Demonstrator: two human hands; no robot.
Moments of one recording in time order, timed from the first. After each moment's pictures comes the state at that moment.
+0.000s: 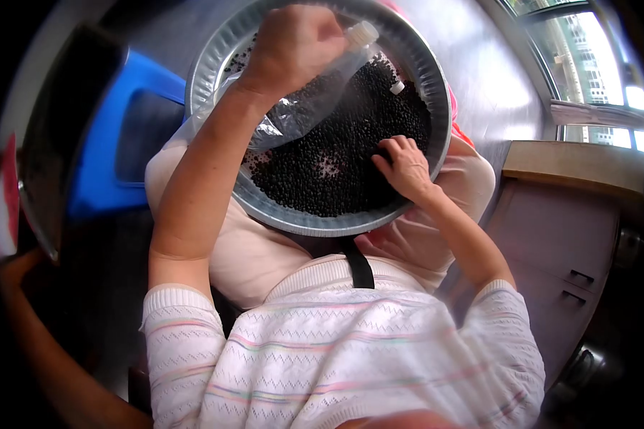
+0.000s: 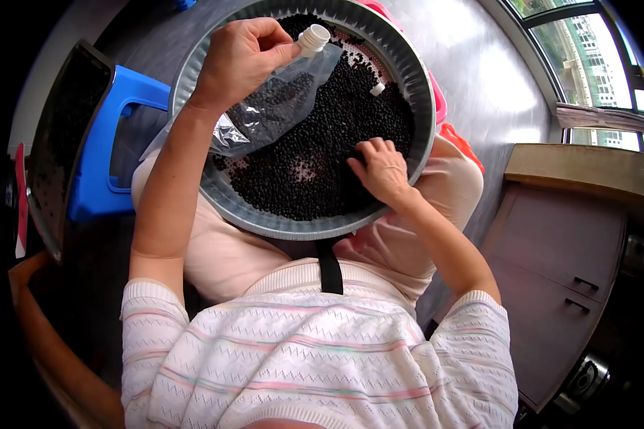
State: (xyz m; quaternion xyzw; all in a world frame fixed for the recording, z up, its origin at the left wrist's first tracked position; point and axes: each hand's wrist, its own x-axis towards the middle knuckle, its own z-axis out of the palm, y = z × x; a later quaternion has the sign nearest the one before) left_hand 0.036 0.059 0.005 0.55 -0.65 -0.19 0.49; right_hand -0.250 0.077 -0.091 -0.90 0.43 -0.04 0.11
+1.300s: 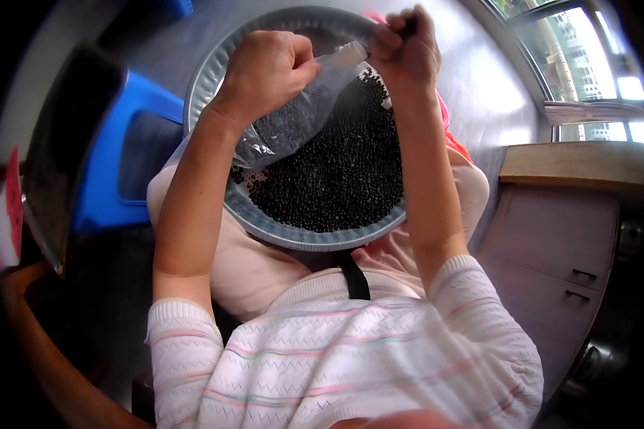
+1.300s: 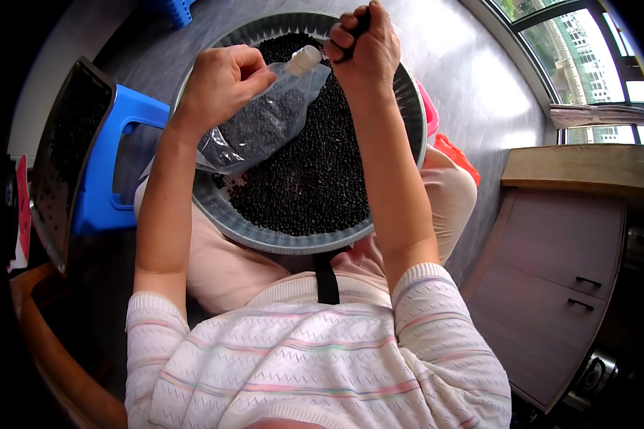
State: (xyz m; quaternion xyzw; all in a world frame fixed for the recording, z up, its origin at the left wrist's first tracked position) left_hand 0.053 0.066 0.018 0.57 -0.70 -0.13 0.41; right_hand -0.124 -0.045 0.018 -0.29 0.23 -0.53 0.77
